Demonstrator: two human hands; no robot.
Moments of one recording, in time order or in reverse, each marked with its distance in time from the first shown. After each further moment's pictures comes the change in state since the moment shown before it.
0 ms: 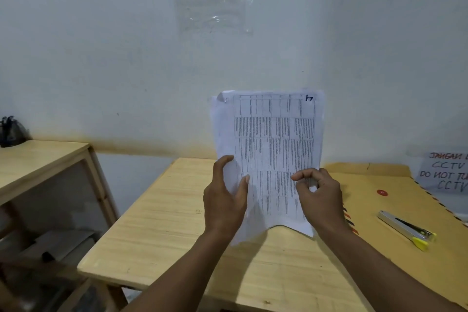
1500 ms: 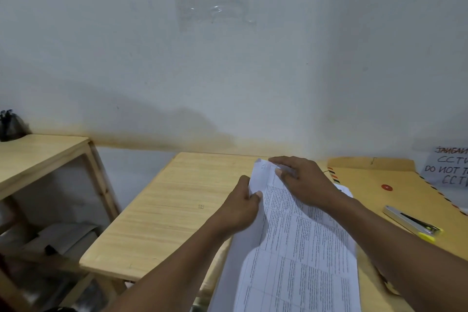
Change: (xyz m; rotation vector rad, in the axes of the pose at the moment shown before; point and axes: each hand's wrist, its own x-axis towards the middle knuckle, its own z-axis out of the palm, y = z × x) left_hand 0.007 -0.008 0.006 -0.041 -0.695 -0.395; right_hand 0.041 -0.003 0.012 -0.485 -0.523 -0.245
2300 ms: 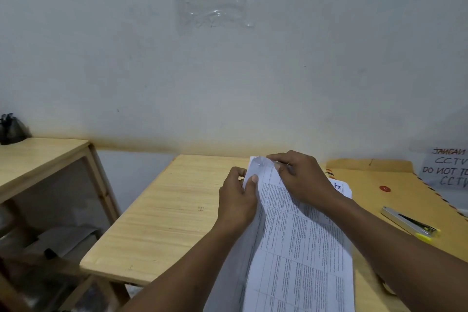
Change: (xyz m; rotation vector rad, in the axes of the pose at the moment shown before) left_hand -0.002 0.013 0.012 -0.097 0.428 0.102; right_hand 0.003 -0.010 -0.001 0.008 0.131 -0.032
